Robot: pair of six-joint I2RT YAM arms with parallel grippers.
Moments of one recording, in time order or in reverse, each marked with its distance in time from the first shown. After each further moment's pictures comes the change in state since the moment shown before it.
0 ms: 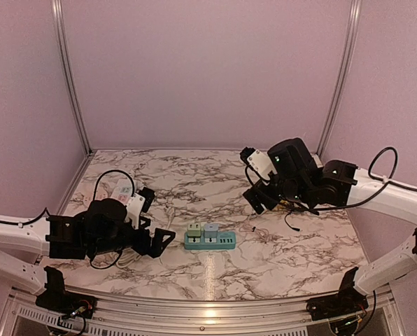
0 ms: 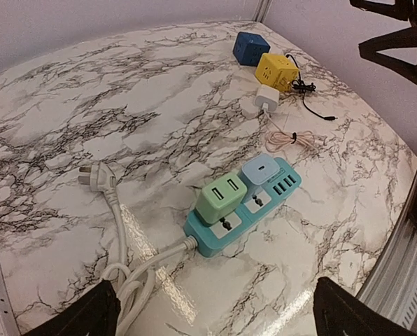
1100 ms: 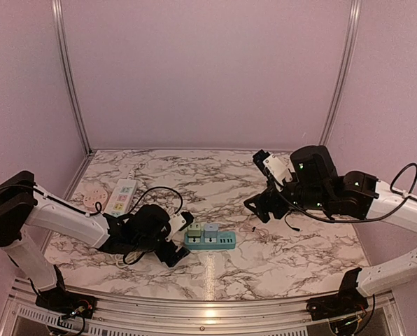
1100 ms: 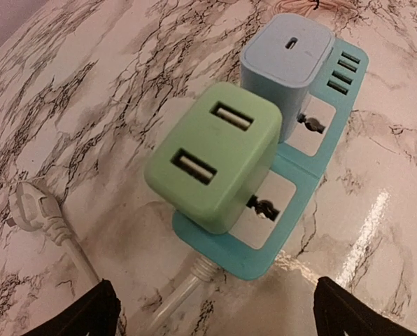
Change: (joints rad) left arm 0.114 0.554 0.120 0.175 0.148 0.446; right arm 0.000 -0.183 -0.137 0.044 -0.248 0.172
